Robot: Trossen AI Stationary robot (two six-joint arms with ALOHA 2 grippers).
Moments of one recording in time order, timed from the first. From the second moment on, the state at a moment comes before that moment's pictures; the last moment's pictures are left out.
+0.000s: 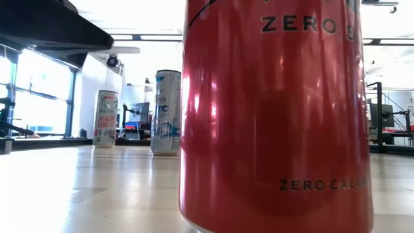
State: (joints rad) left arm -0.79 1.59 0.55 0.63 -0.75 -0.25; right arm 0.65 1.71 1.26 -0.28 0.67 0.26
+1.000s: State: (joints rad) left arm -0.82 1.59 0.55 0.63 -0.77 -0.29; right arm 0.63 2.00 1.90 -0.99 0.25 0.50
